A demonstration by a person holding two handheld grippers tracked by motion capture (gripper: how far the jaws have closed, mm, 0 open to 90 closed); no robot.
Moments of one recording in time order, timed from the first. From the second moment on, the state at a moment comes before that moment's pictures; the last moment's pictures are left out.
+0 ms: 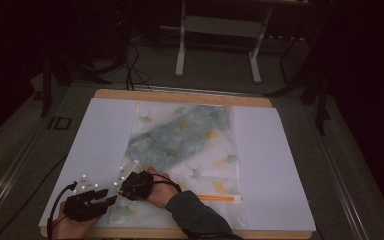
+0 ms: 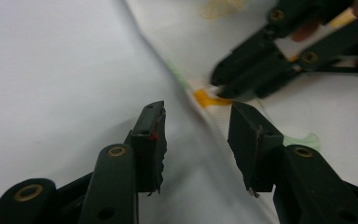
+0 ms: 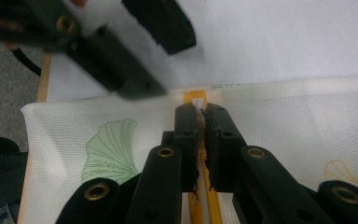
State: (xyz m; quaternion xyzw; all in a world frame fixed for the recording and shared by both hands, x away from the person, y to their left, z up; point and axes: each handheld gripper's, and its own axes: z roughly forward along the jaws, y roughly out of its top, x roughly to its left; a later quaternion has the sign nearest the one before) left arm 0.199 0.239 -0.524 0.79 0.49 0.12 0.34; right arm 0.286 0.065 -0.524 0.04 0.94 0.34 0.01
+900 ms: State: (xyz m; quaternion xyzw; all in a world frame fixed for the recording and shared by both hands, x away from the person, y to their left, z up) left arm 0.224 0.220 -0.533 0.81 0.47 0.07 0.34; right arm 0.284 0.052 -0.503 0.02 0.94 0.35 0.04
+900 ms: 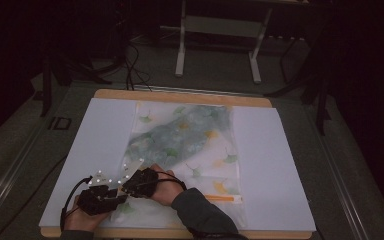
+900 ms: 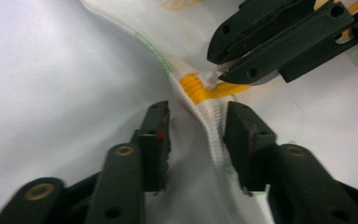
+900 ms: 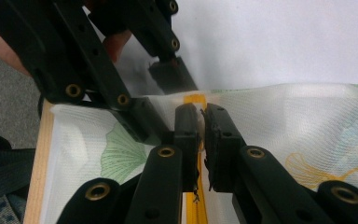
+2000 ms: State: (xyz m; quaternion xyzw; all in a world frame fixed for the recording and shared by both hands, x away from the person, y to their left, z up) left arm 0.220 0.219 -0.531 0.81 0.46 0.07 0.35; right arm 0.290 0.040 -0.526 0.03 0.94 0.34 0.02
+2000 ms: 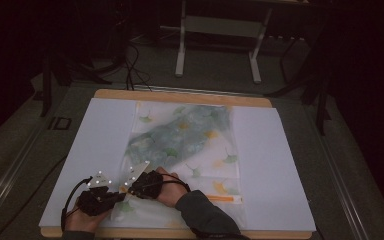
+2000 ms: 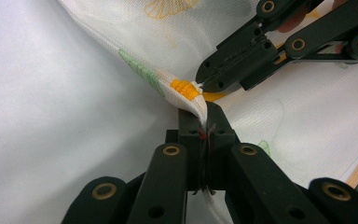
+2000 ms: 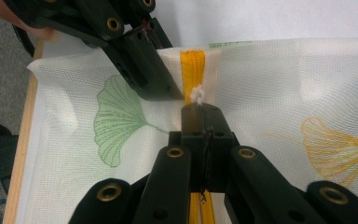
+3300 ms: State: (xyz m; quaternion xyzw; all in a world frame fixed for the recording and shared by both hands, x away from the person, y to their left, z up) left arm 0.218 0.220 -0.530 0.81 0.45 0.08 0.36; right arm 0.292 0.037 -0.524 0.01 0.94 0.34 0.07
